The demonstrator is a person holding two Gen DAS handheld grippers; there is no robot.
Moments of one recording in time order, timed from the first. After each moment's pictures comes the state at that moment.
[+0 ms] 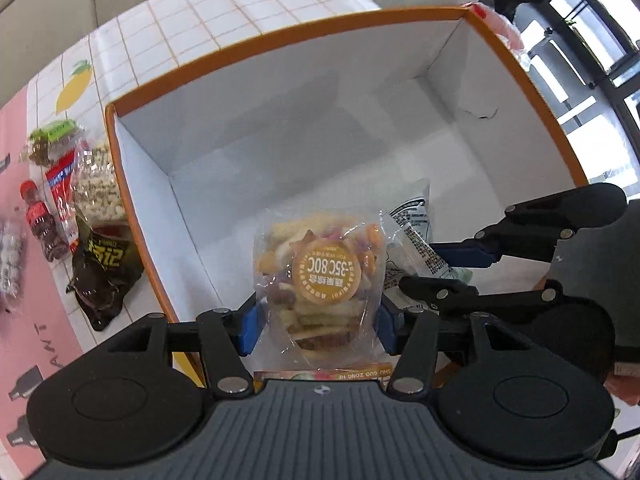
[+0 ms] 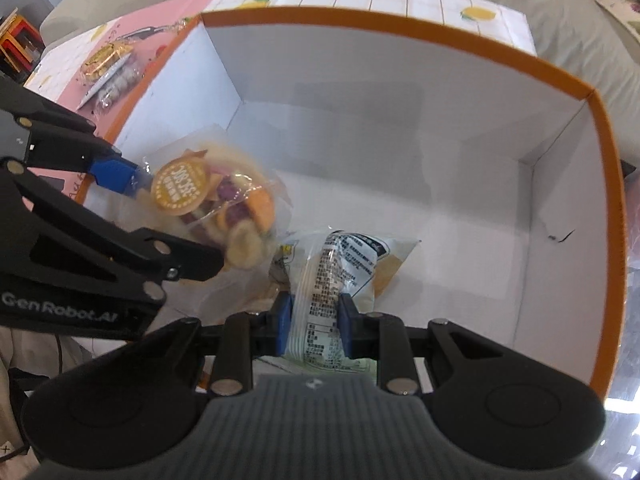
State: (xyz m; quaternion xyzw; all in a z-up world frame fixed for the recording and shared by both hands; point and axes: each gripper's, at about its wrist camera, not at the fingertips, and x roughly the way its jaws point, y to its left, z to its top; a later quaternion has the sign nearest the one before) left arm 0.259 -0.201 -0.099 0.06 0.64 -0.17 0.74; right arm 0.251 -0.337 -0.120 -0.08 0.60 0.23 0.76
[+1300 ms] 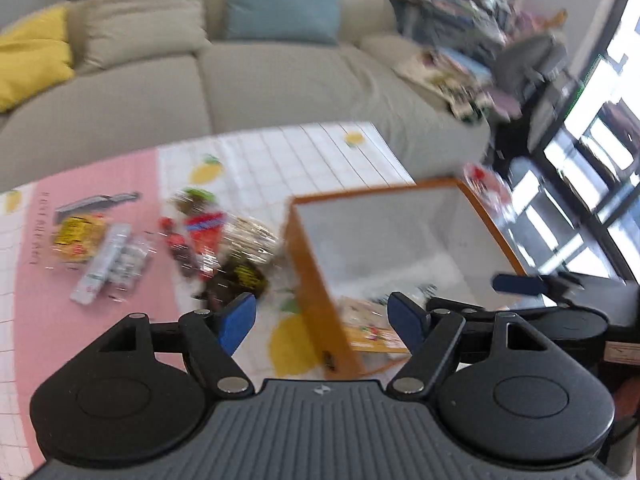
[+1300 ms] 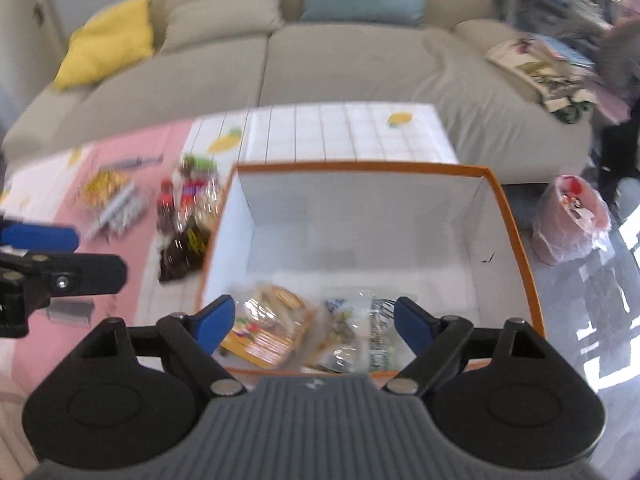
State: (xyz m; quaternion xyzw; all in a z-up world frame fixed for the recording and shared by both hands) left arm 0.156 -0.069 0.023 -0.05 0.44 -0.12 0.89; right arm 0.171 -0.293 -0.001 0.00 0.47 0.09 0.88
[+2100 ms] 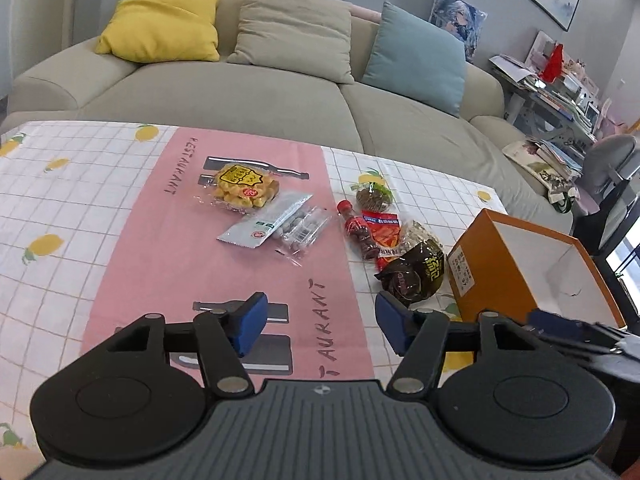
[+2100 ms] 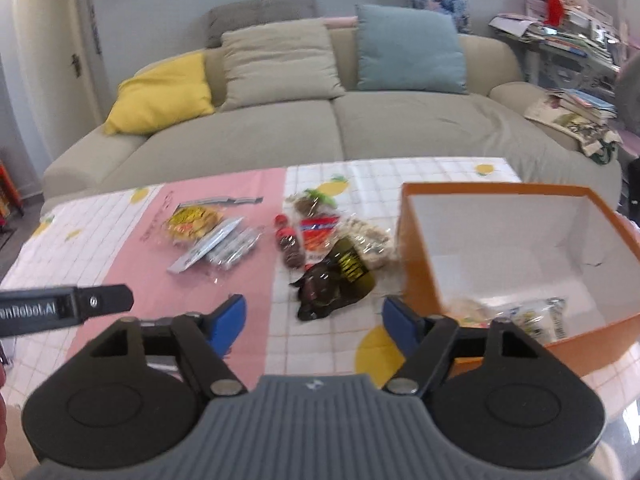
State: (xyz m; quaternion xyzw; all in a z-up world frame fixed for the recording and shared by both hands) left arm 0.092 0.093 -0.064 -0.14 0.36 0.00 0.92; right arm 0.106 -0.127 -0.055 0.01 0.35 0.13 0.93
